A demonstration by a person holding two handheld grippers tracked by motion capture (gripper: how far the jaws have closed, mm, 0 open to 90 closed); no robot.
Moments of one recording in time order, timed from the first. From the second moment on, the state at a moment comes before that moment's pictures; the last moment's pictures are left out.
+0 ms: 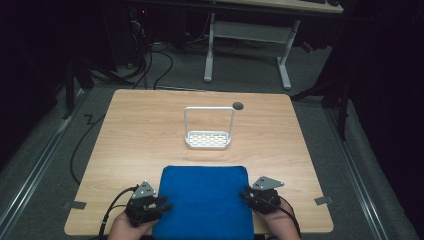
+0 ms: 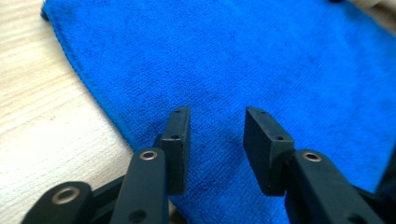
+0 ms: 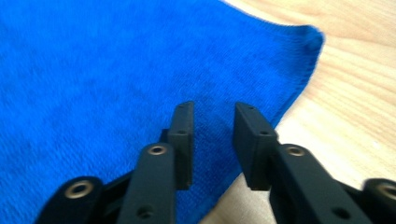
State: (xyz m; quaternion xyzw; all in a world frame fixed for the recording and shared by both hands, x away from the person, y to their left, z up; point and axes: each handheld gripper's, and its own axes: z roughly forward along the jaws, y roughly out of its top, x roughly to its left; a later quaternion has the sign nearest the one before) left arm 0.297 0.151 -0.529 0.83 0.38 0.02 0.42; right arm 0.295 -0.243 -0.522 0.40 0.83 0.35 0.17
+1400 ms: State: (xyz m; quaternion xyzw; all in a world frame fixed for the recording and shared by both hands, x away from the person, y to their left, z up) left arm 0.378 0.143 -0.536 0.79 0.44 0.13 0.41; right arm 0.313 -0.260 -0.514 0.44 0.78 0.39 0.20
